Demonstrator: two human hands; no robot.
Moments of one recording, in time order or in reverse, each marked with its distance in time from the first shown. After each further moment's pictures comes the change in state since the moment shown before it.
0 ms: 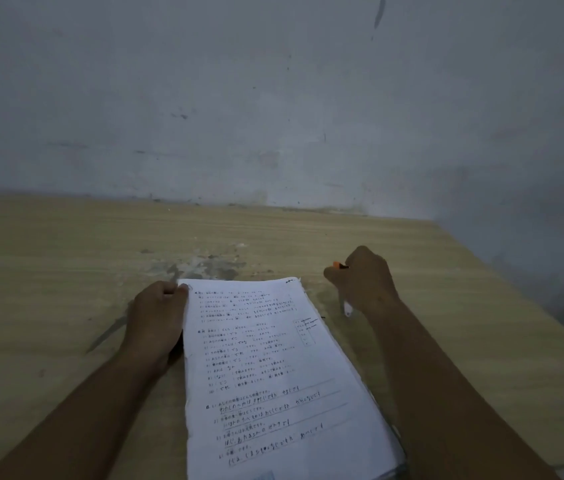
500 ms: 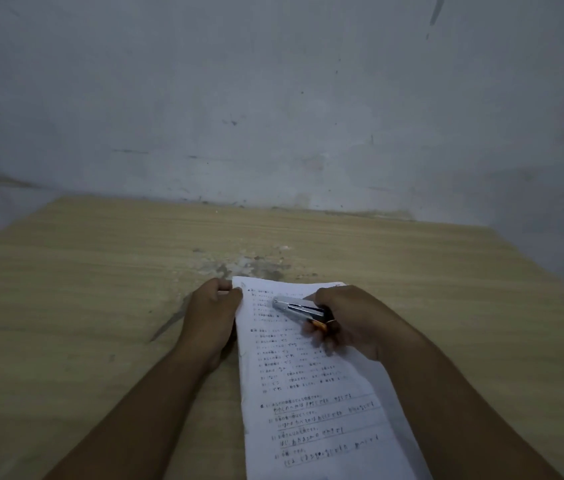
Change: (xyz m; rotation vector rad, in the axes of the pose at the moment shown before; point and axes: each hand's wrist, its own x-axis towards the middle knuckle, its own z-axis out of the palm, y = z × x) left_hand 0.000 -0.002 -0.002 -0.229 -0.118 -0.031; right_hand -0.054 -0.047 0.045 0.596 -0.734 0.233
